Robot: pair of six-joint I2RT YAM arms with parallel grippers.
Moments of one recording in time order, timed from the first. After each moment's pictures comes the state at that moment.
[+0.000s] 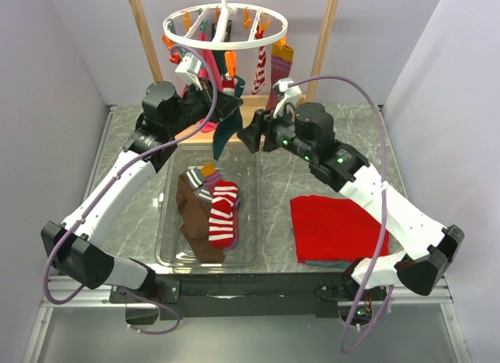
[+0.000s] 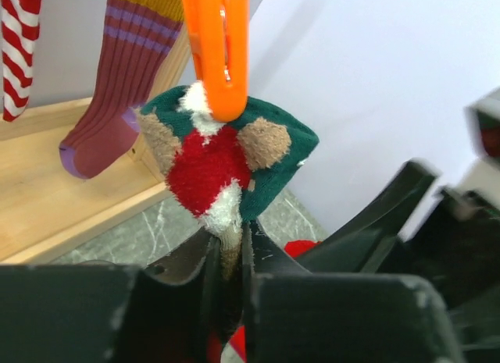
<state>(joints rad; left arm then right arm) -0.47 1.40 1.45 0.00 0.38 -0.56 0.74 1.33 1.44 -0.30 -0.05 0.35</state>
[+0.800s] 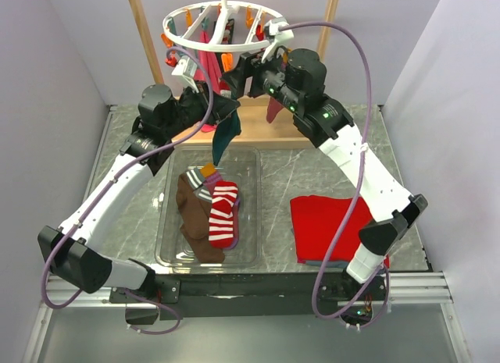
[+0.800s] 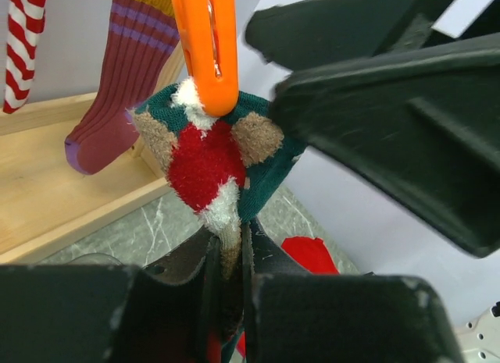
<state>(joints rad) -0.45 1.36 1.41 0.00 0.40 -0.57 0.67 1.68 2.04 -0.31 -0.05 0.20</state>
